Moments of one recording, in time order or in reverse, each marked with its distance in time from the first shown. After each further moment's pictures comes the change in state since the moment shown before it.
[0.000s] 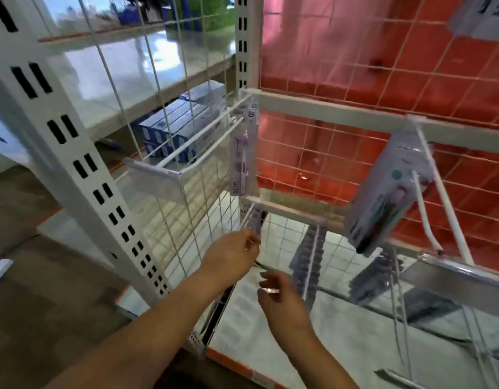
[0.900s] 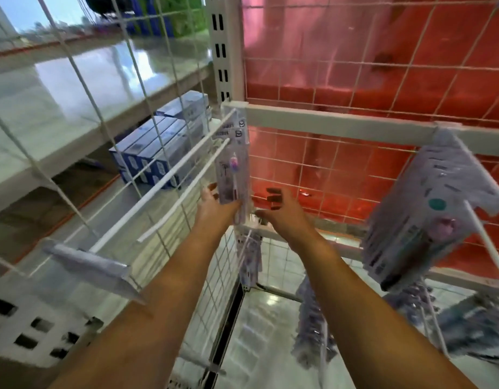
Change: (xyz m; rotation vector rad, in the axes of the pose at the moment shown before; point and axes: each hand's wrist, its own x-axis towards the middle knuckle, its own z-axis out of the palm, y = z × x) left_hand 0.163 -0.026 -0.028 -0.681 0.232 -0.337; right_hand 0.200 -0.091 -0.044 0.181 0.078 -0.147
